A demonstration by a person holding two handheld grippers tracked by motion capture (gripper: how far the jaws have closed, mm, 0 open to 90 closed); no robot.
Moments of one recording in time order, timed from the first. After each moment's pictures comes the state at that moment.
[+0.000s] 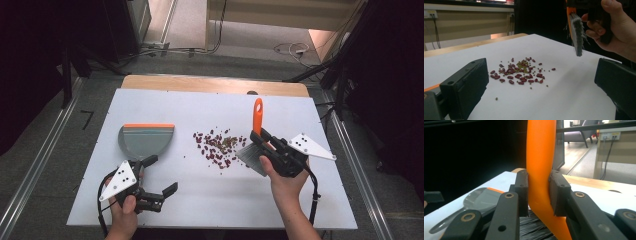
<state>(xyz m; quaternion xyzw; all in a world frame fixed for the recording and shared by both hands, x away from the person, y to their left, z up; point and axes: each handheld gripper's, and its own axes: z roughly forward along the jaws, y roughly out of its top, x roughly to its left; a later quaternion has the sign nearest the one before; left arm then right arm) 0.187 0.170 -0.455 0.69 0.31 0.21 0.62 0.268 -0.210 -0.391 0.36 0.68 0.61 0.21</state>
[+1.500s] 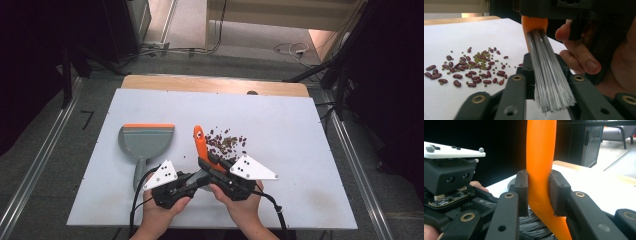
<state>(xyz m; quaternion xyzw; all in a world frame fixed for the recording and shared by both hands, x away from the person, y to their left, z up) 0.204 0.098 -0.457 0.72 0.32 0.10 0.61 0.223 -0.111 -0.416 0.27 0.72 0.61 0.16</state>
